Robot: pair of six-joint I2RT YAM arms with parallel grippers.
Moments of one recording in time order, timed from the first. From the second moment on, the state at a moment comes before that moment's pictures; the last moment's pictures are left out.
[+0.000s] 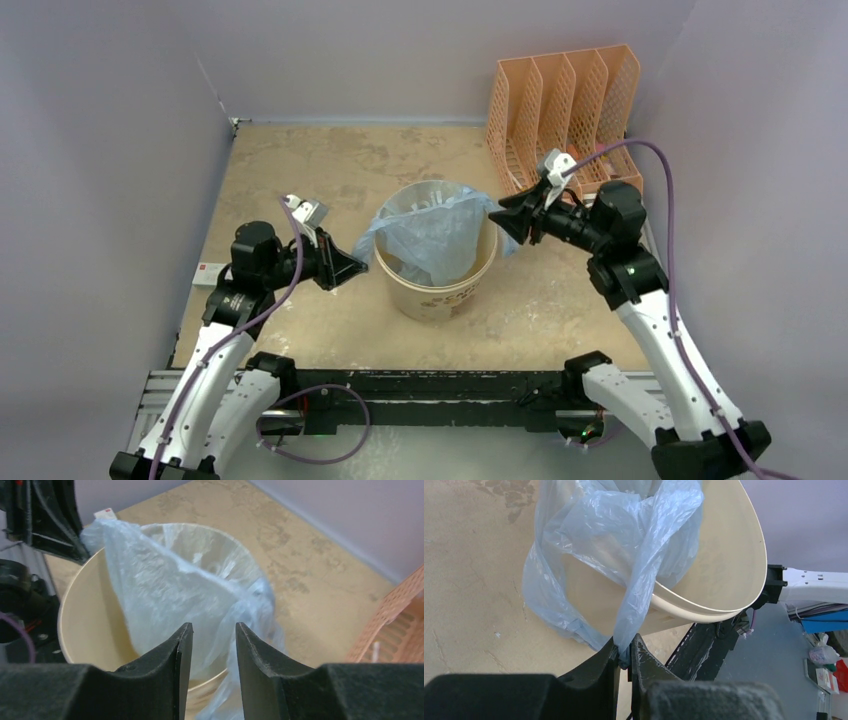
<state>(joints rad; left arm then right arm) -0.22 0.68 0.66 -0.34 0.76 -0.32 0.29 0.84 0.94 -0.24 -0.68 0.00</state>
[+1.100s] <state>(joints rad) -0.22 0.70 0.66 -0.36 0.78 -0.31 0.63 1.21 1.23 -0.43 -0.34 -0.77</state>
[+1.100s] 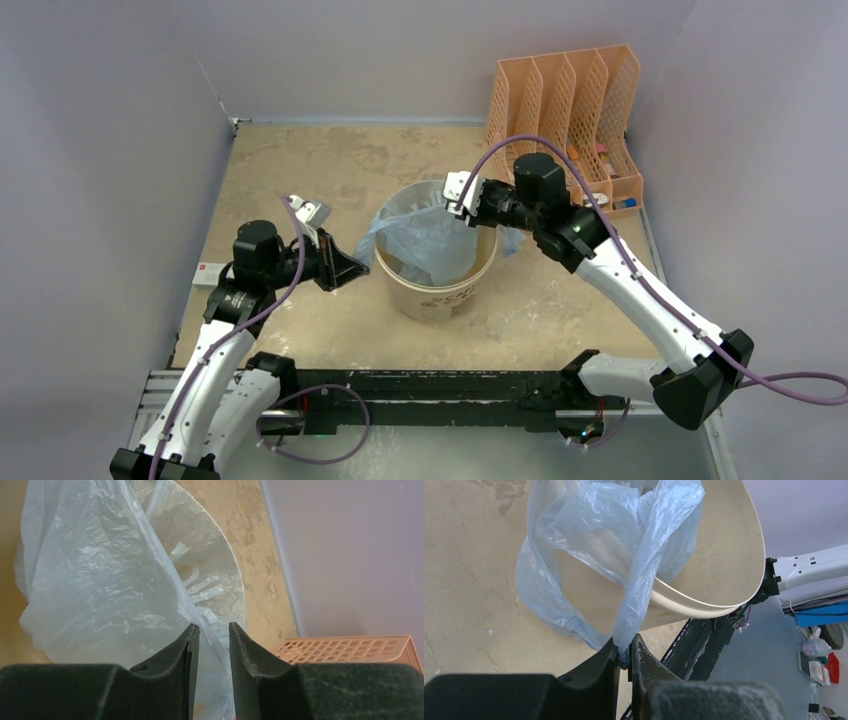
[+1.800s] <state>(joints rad) -0.22 0.70 0.67 -0.35 0.82 -0.31 0.63 1.09 1.16 -0.63 -0.61 -0.74</state>
